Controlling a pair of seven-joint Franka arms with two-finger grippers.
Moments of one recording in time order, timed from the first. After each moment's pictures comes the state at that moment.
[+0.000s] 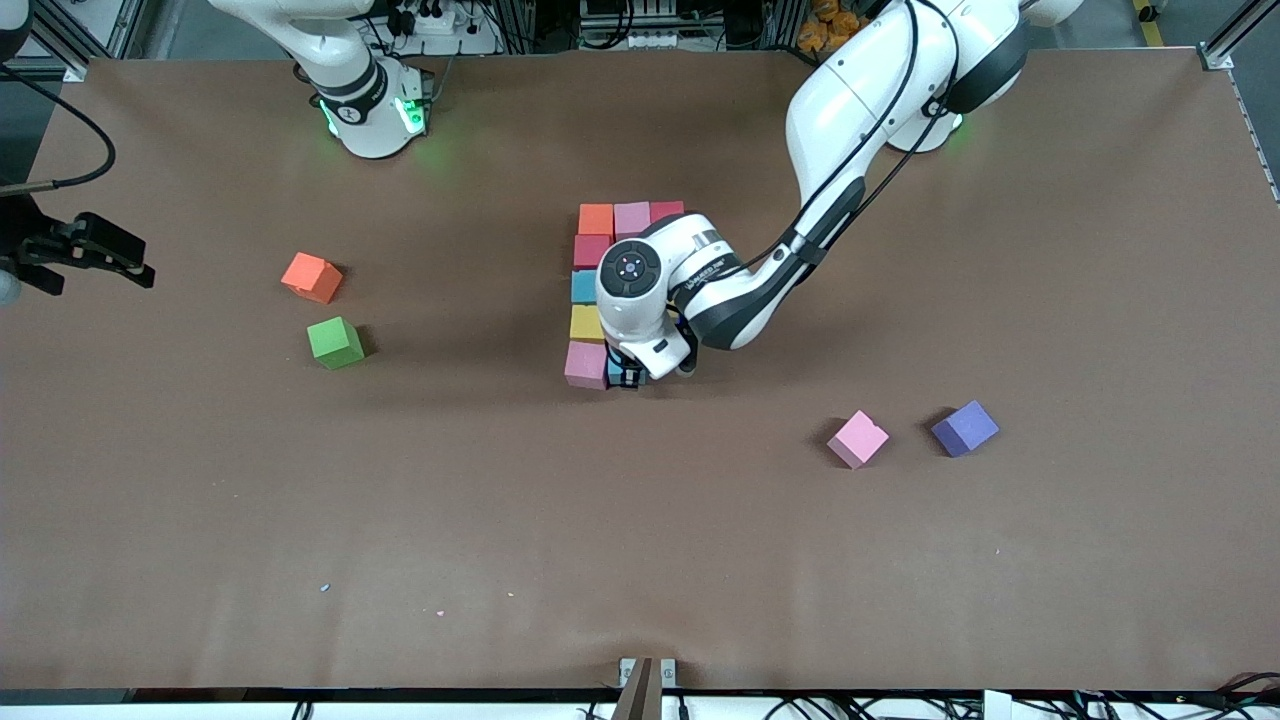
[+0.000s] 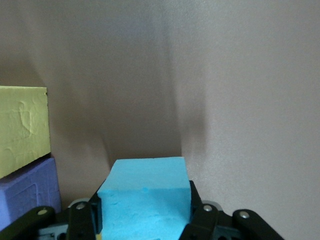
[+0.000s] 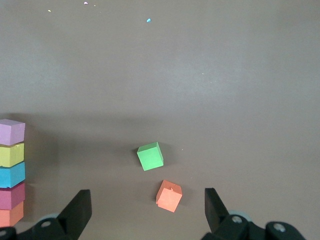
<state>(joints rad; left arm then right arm) -0.52 0.93 -0.42 -1.31 0.35 2.17 -2.47 -0.03 0.03 -0.01 -1.53 0.01 1.56 -0.11</state>
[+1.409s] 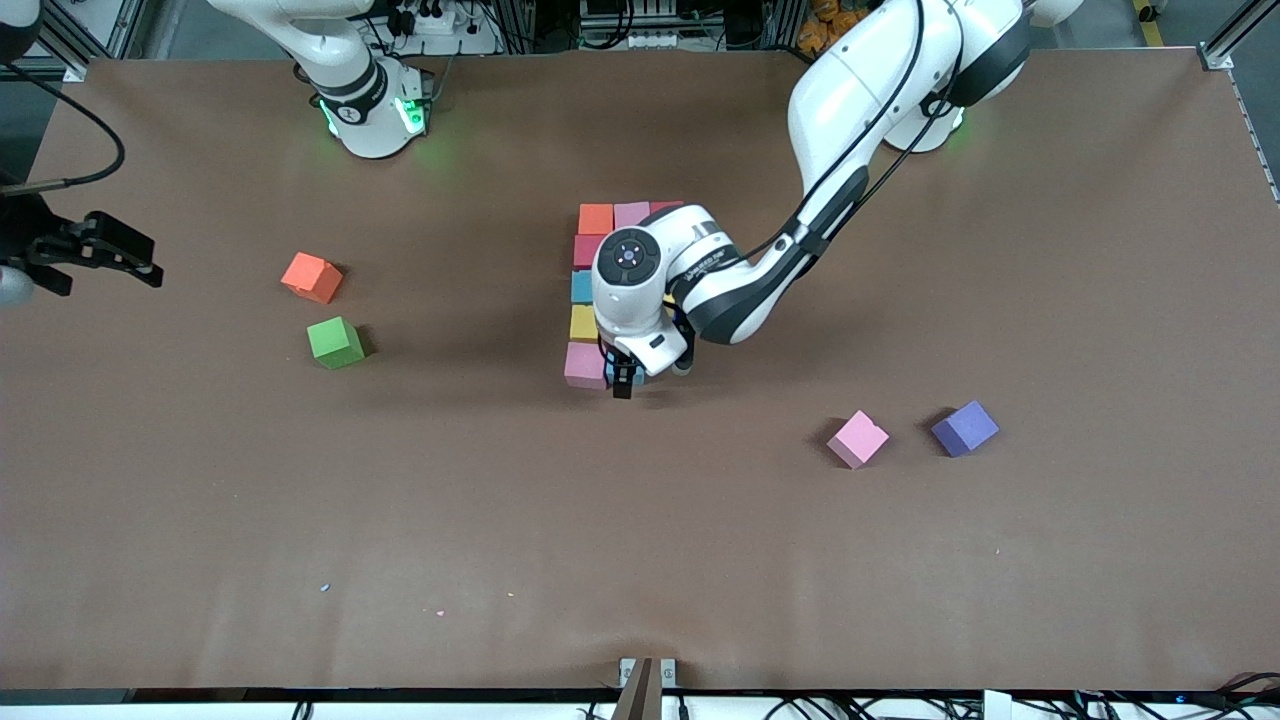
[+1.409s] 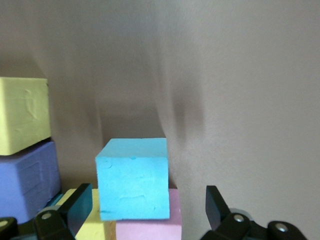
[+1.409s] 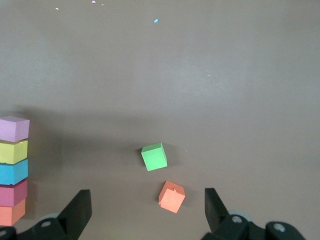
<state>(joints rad) -0.52 0.87 -0.42 -1.30 0.35 2.14 -2.47 0.00 0.03 -0.01 -1.53 0.01 1.56 -0.11</state>
